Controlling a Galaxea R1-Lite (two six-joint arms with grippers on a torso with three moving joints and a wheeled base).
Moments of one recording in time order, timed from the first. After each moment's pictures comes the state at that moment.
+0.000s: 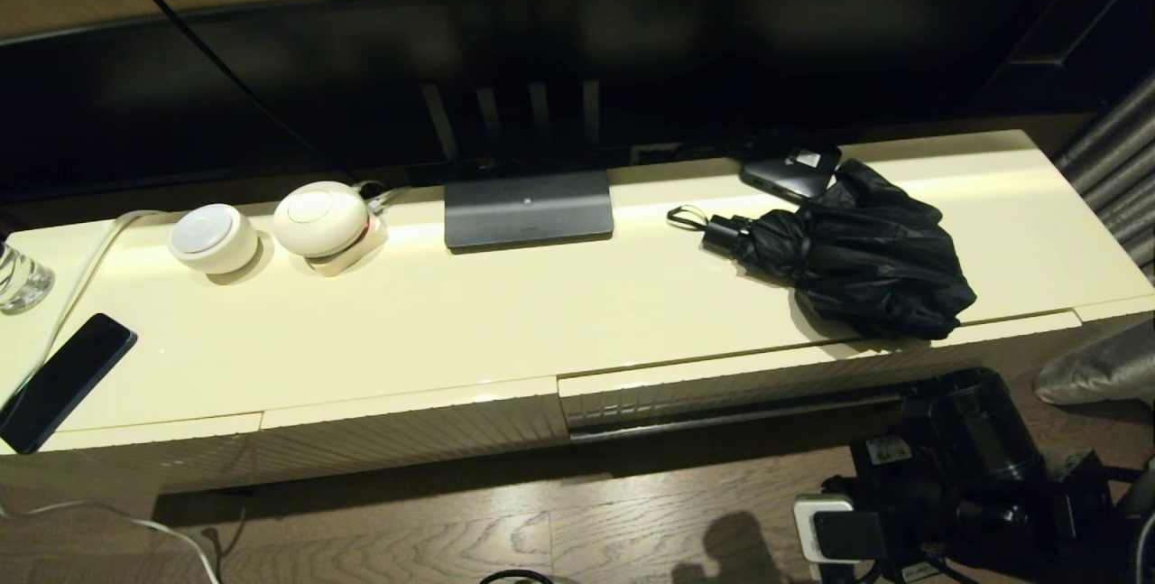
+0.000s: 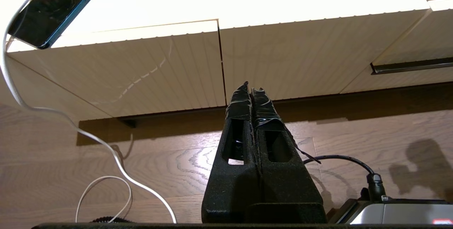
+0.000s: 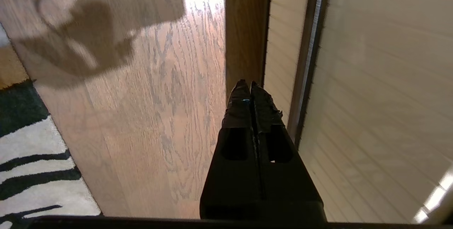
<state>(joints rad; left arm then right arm) 0.01 0.00 0.00 0.00 0.00 0.00 0.45 1.70 -0.49 -0.42 -0.13 -1.31</state>
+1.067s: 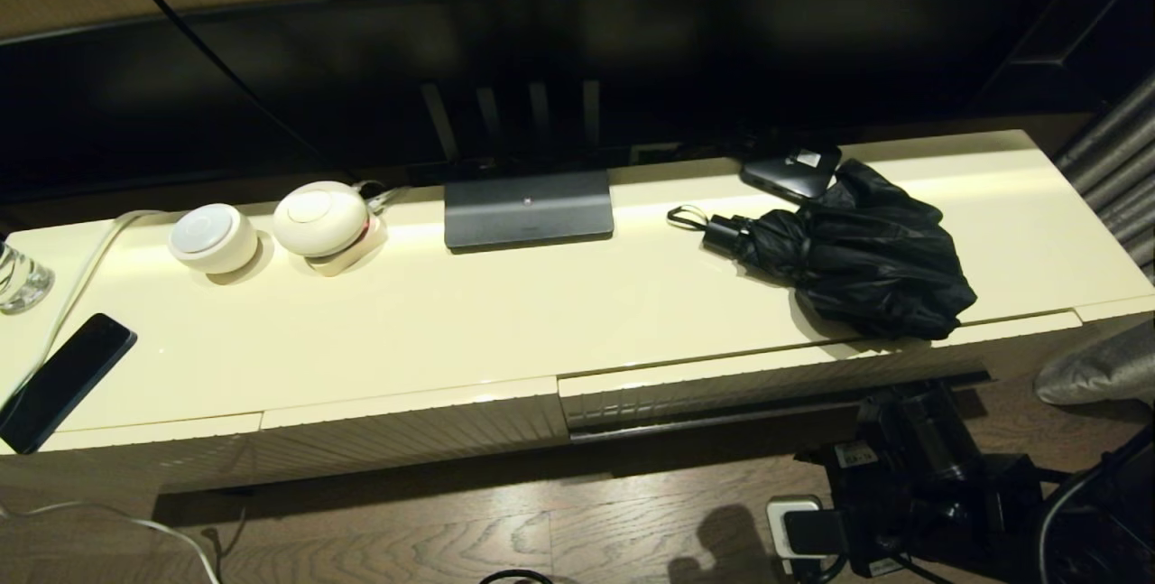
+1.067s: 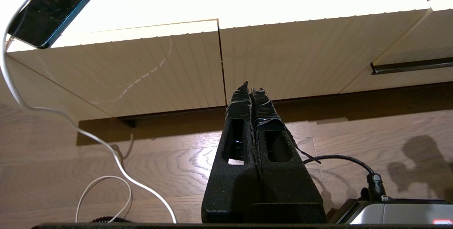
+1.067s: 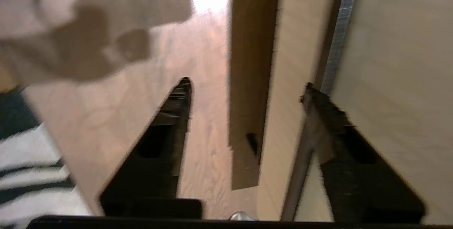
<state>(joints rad) 0.01 0.00 0.00 0.00 0.00 0.00 0.44 1.85 -0.49 -0.54 -0.13 -1.34</state>
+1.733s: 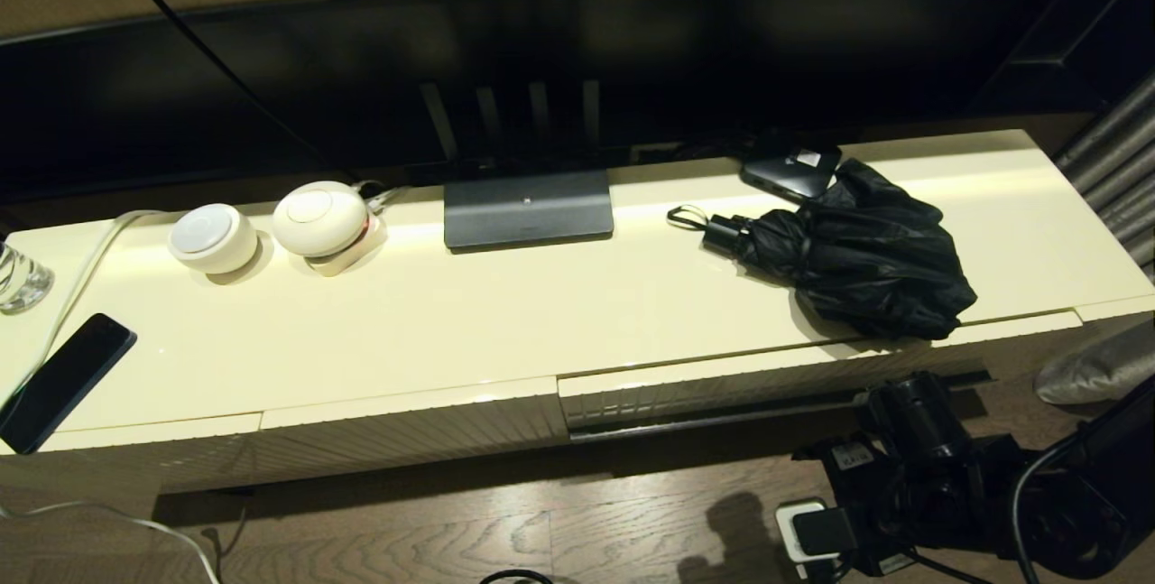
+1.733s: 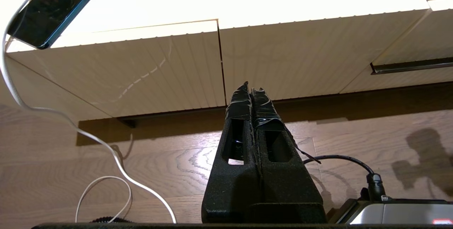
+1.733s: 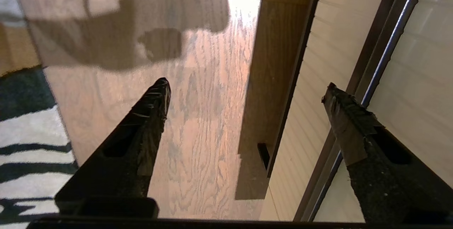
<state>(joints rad) 0.01 0.00 0.00 0.00 0.00 0.00 0.36 1.91 -0.57 -0.42 -0.03 -1.44</state>
